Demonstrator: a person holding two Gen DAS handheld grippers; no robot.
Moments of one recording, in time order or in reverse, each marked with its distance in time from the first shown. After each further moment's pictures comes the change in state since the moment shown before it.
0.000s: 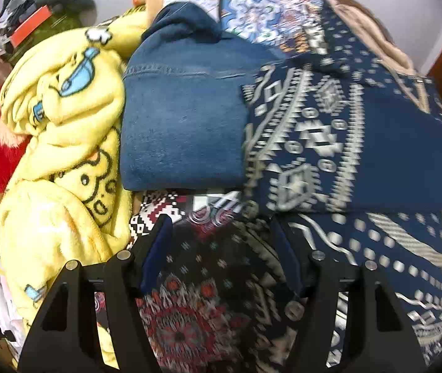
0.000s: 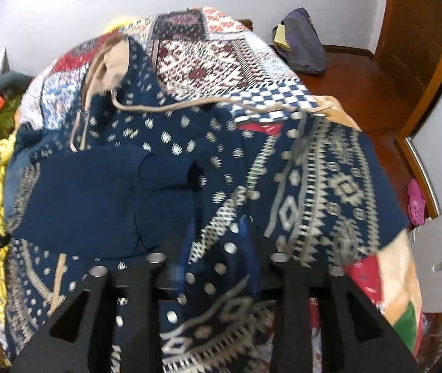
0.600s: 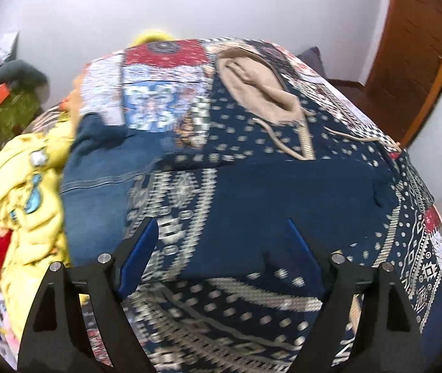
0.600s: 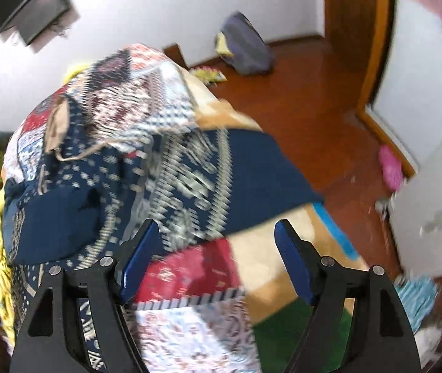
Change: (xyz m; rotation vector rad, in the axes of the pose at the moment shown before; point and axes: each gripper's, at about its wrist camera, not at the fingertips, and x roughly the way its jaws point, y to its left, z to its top) left arm -0.072 -0.129 0.050 0.209 -0.212 -0.145; right arm -0.031 -0.137 -0.020 0.253 -0.037 -0.040
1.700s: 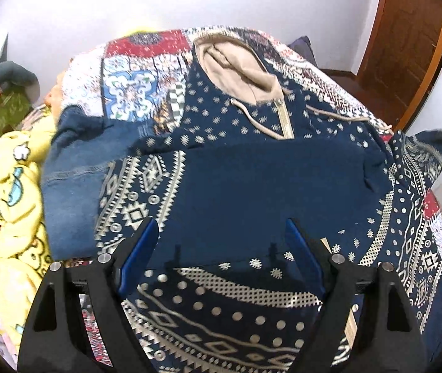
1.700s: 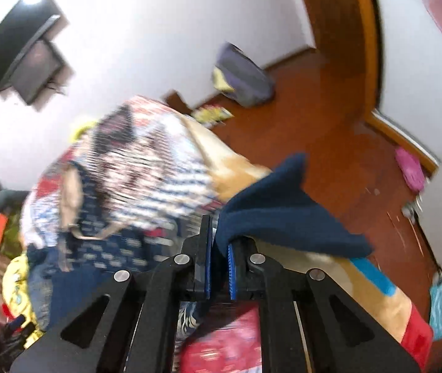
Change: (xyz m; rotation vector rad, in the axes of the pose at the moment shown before) left arm 0.003 -0.021 -0.017 0.023 0.008 -0.007; right arm -0.025 0.028 0.045 0.118 -0.212 0.106
